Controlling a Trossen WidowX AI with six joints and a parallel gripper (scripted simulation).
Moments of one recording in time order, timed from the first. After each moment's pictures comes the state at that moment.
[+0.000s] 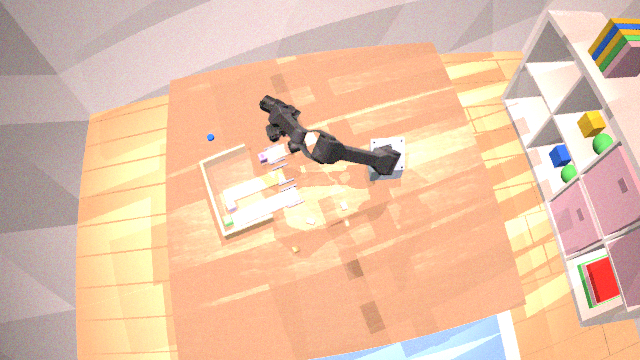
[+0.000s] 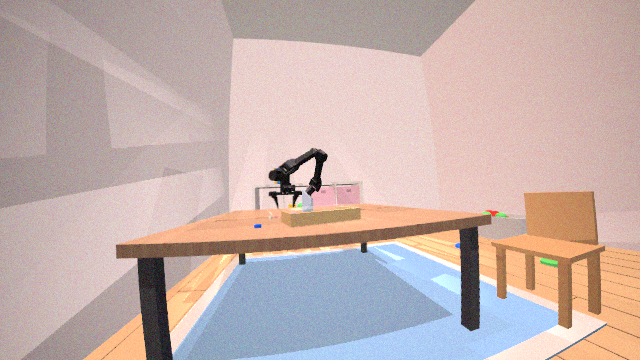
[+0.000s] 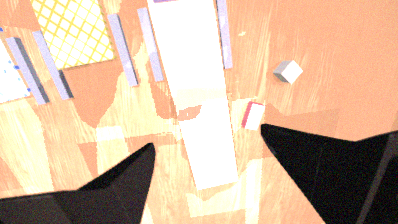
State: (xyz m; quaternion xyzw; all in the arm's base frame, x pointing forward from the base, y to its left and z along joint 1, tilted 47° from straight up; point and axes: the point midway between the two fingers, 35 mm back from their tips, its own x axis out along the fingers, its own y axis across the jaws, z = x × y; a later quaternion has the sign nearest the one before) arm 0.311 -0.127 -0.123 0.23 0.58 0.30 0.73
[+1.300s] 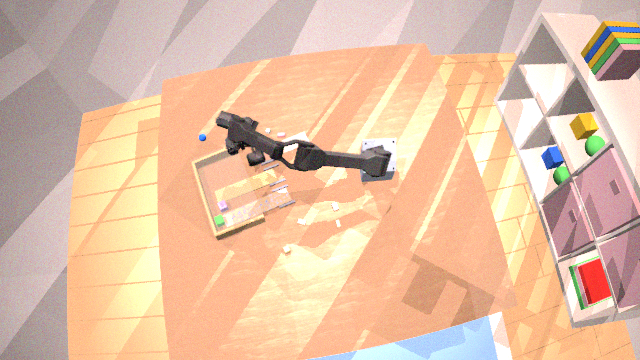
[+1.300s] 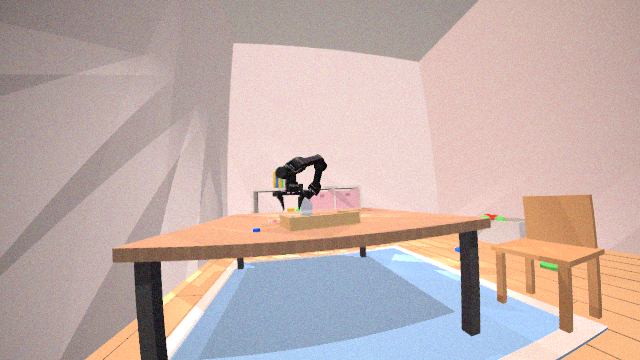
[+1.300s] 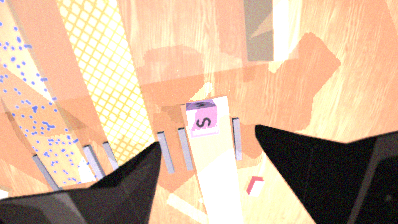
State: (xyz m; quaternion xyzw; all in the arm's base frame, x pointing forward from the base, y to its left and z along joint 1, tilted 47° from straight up) arm 0.428 -0.129 -0.073 0.23 0.57 0.30 0.73
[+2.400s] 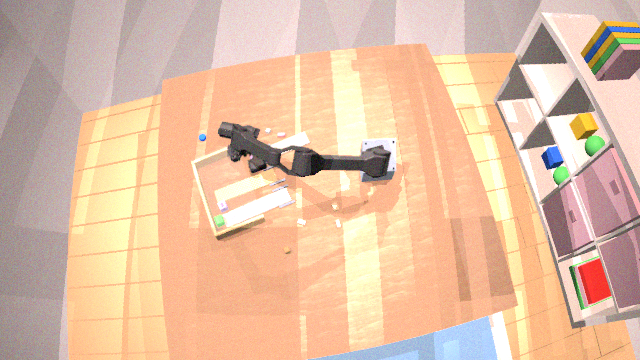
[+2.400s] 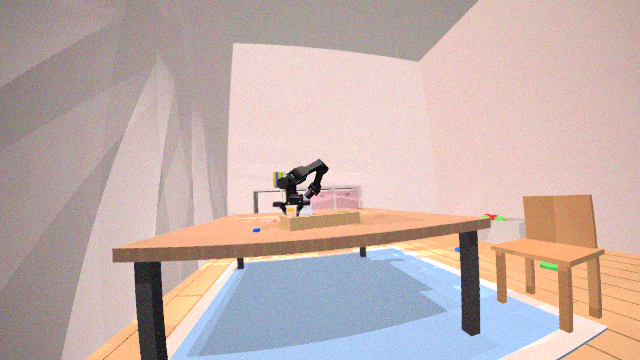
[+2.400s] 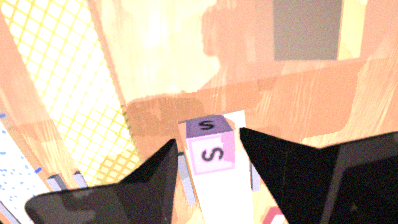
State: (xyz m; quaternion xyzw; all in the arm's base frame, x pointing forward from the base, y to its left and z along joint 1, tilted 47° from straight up) arm 0.438 -0.092 -0.109 0.23 0.57 0.30 0.73
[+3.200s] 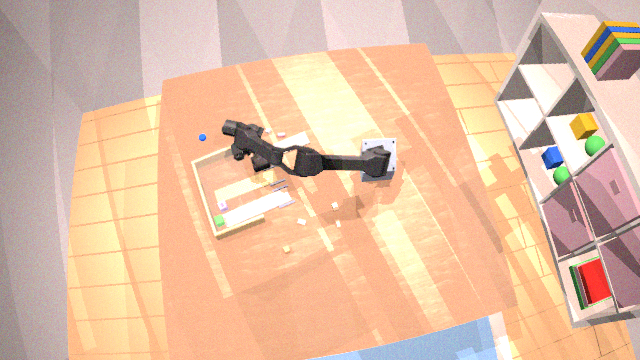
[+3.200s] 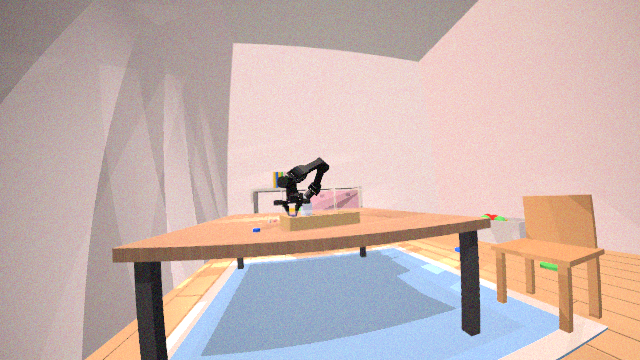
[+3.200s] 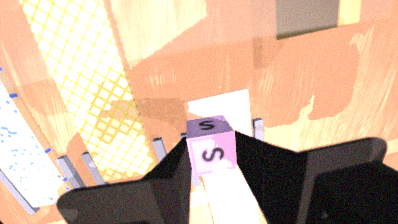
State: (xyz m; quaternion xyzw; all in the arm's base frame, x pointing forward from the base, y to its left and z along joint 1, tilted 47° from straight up) arm 0.421 -0.093 -0.102 0.24 0.58 0.30 0.72
